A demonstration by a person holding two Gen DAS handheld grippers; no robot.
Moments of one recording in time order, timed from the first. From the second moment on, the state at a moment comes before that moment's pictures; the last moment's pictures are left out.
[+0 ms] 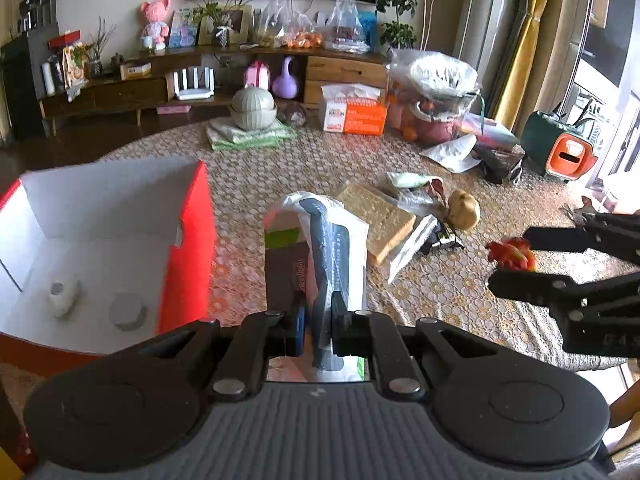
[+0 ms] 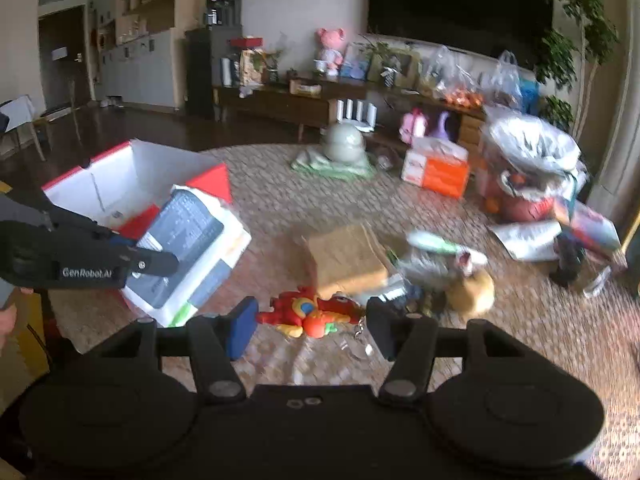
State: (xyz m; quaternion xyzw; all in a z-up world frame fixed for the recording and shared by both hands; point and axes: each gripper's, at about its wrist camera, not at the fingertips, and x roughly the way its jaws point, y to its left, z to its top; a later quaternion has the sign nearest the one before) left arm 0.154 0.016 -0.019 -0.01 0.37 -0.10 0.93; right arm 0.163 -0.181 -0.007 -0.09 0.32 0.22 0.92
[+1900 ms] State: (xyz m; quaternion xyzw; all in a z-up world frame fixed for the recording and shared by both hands) left arm 0.237 0.242 -0.059 0.04 0.46 0.03 0.88; right arm 0.263 0.108 -0.061 -0.23 0.39 0.35 0.82
